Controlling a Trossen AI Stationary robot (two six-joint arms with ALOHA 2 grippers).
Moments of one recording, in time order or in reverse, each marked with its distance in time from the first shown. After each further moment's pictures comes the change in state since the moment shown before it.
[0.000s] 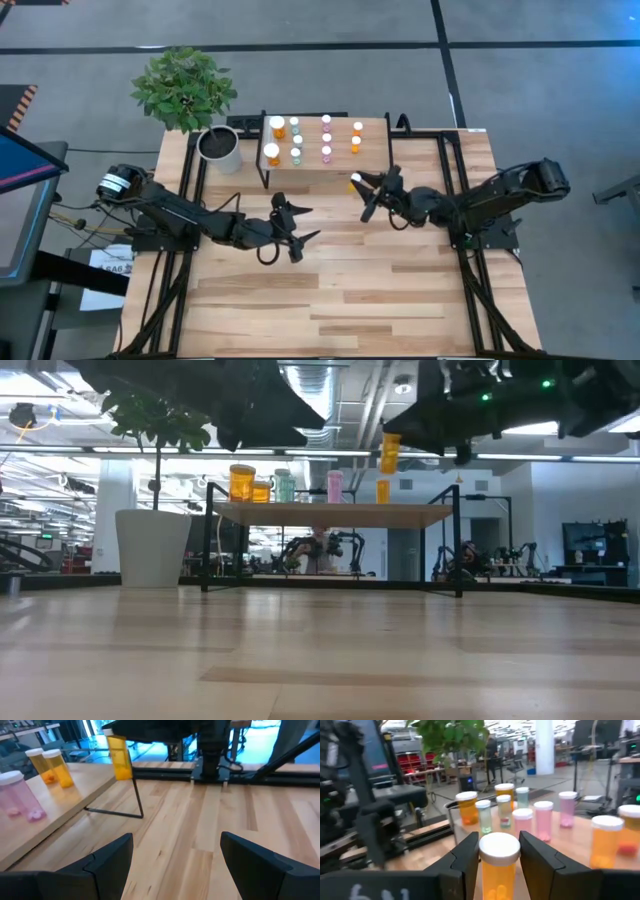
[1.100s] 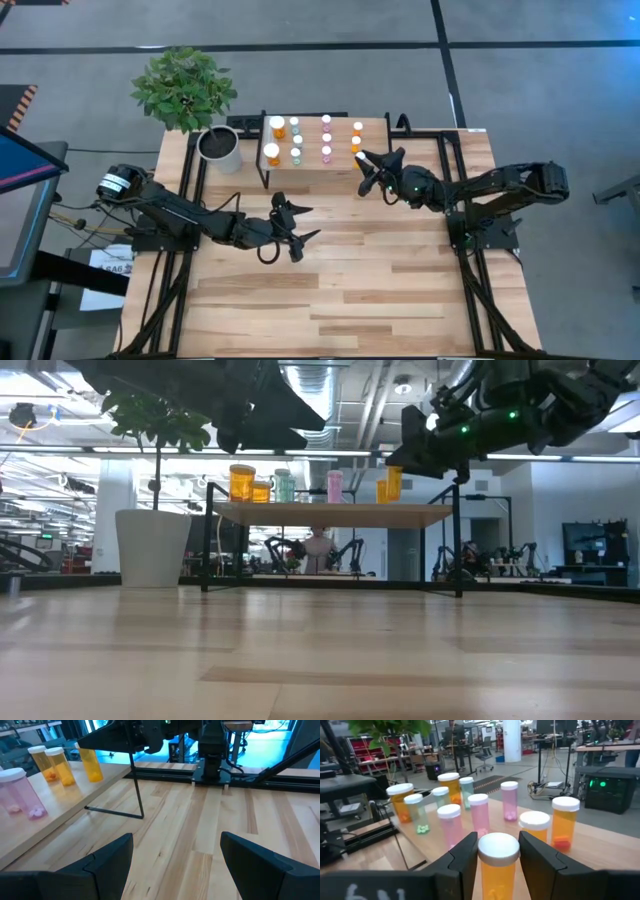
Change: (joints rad) left arm 0.002 0.001 0.000 0.008 0.000 -0.024; right arm -0.246 0.000 0.025 -0.139 -0.082 0.043
